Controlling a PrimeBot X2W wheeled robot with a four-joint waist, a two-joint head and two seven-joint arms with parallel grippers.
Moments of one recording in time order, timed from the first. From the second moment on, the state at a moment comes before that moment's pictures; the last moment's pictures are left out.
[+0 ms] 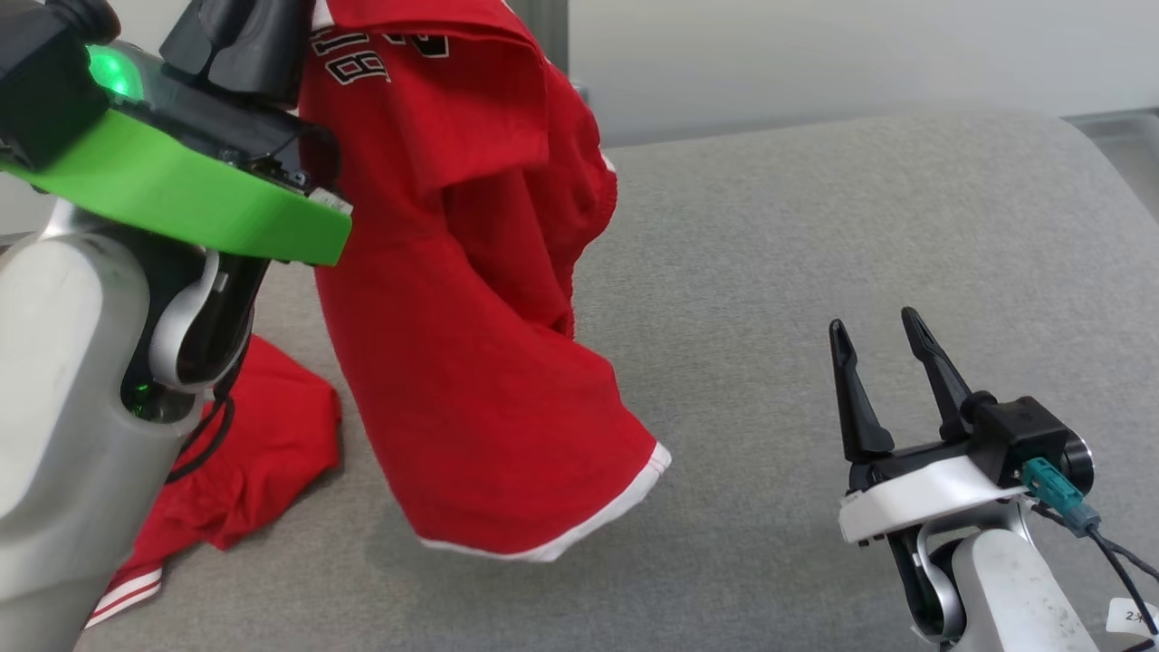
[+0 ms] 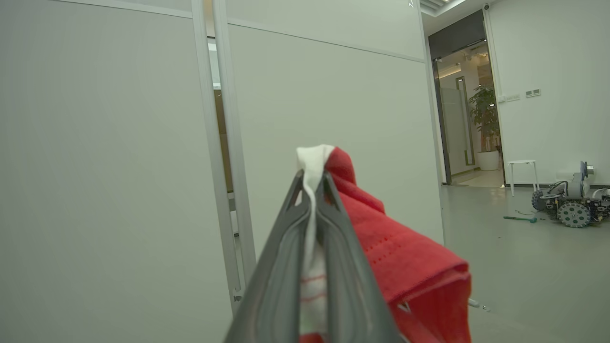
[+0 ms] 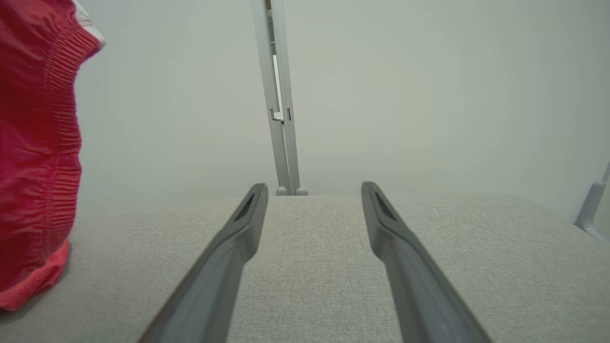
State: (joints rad) left arm -0.85 0.49 -0.53 -0.14 -0.76 0.08 -0.03; right arm -0.14 -0.05 0.06 0.16 0.12 0.13 -0.26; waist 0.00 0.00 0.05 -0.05
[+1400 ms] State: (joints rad) left arm -0.77 0.36 -0.53 0.40 -0.57 0.02 -0.26; right arm -0.16 -0.05 0.06 0.16 0.10 0.13 -0.26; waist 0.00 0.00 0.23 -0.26
